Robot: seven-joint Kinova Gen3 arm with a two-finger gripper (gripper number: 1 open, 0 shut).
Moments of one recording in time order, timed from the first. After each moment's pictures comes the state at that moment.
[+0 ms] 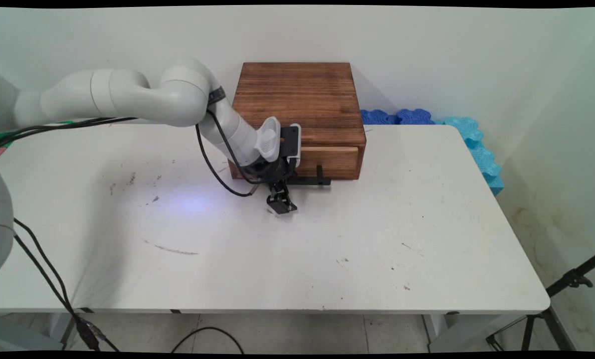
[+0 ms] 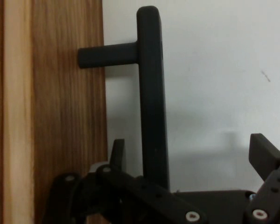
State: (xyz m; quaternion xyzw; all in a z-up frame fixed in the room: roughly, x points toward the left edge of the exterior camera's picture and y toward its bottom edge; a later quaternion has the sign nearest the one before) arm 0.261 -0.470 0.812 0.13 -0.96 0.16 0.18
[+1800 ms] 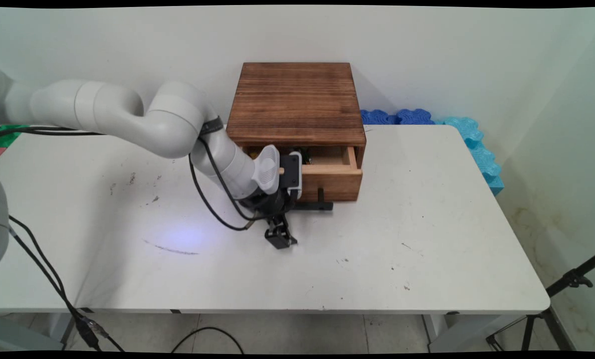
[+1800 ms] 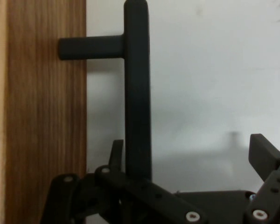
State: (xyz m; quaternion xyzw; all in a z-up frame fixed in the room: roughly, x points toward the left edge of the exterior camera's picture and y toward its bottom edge) arm 0.235 -0.401 0.806 0.15 -0.96 0.12 0.18
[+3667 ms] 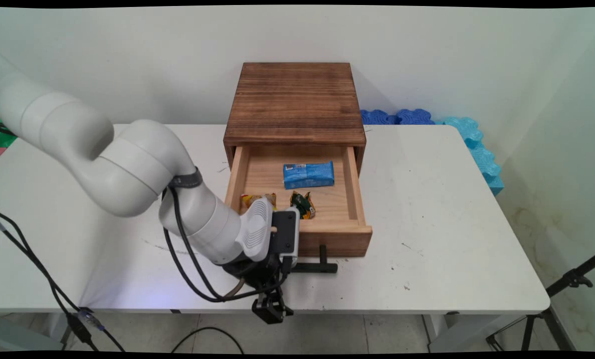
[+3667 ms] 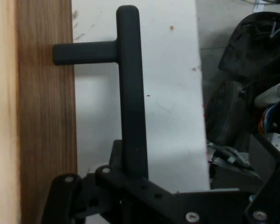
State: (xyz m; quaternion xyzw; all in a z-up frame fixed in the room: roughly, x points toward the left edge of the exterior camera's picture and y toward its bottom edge) arm 0.199 -0.284 0.823 0.15 -0.97 0.06 0.19
